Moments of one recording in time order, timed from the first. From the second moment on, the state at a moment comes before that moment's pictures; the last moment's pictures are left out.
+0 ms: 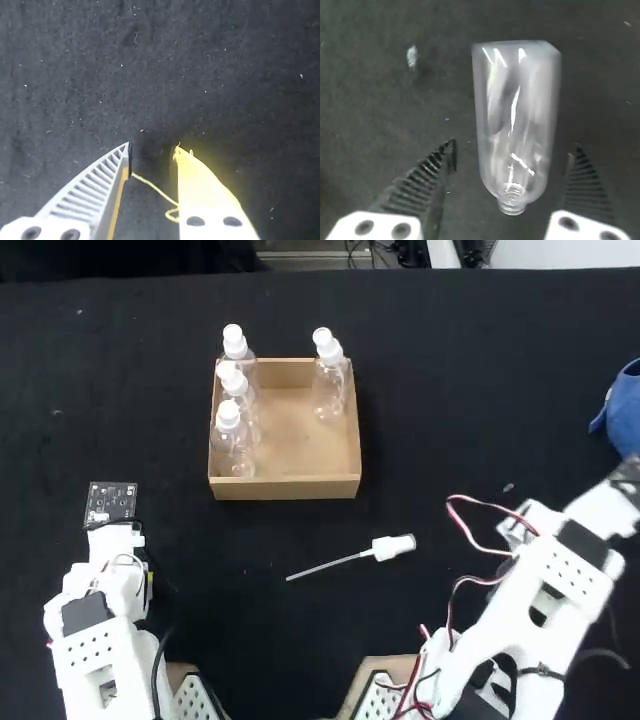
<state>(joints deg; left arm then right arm) -28.3 -76.8 90.3 56.0 -25.0 38.4 -38.0 54.0 60.6 -15.3</state>
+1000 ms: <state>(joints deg) -28.3 -76.8 90.3 55.7 -25.1 46.2 -35.9 41.7 73.5 82.2</state>
